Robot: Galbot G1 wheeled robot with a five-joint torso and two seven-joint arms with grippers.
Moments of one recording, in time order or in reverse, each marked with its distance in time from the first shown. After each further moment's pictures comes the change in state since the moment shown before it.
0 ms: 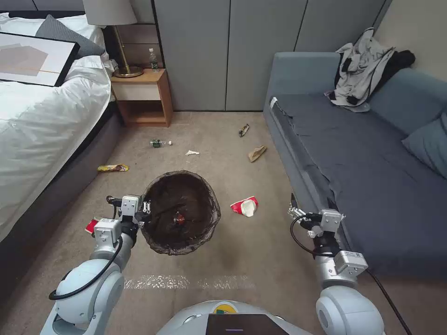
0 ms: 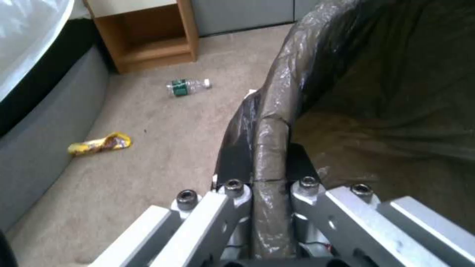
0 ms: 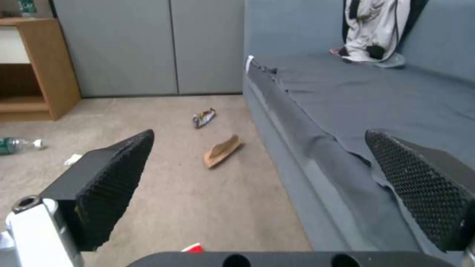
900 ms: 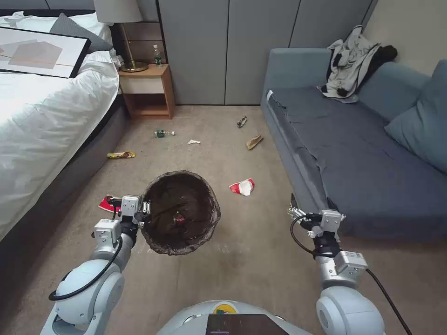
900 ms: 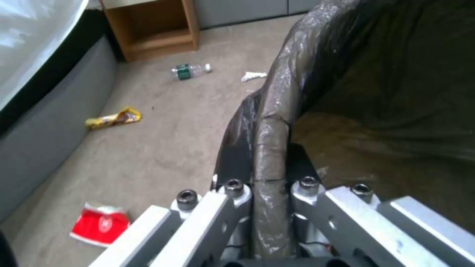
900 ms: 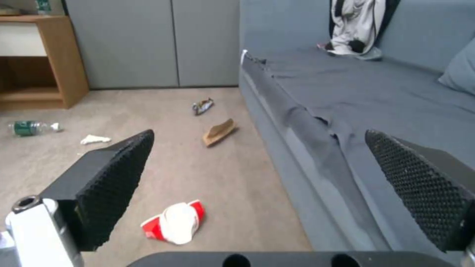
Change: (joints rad) left arm 0.002 -0.001 0.001 -0.002 0.001 -0.002 -0.002; right arm -0.002 0.000 0.001 0.001 0.000 -0.001 -0.003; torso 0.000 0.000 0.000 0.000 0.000
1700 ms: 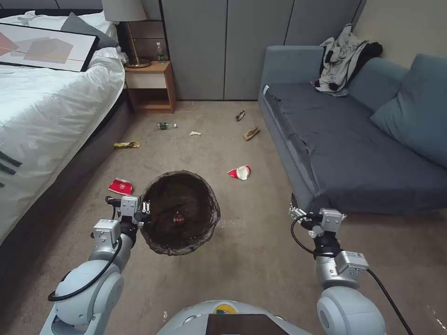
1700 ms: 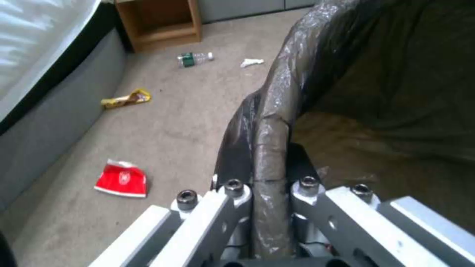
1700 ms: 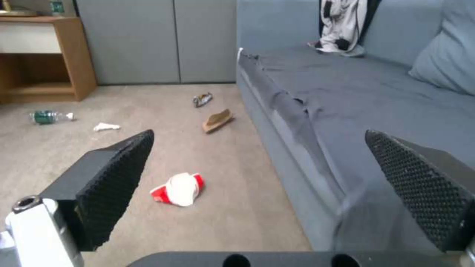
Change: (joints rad) left arm 0.005 0.000 -0.003 -0.004 -0.001 -0.002 -0.002; right arm -0.002 0.000 0.001 0.007 -0.001 -0.003 0.000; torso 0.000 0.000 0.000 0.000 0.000
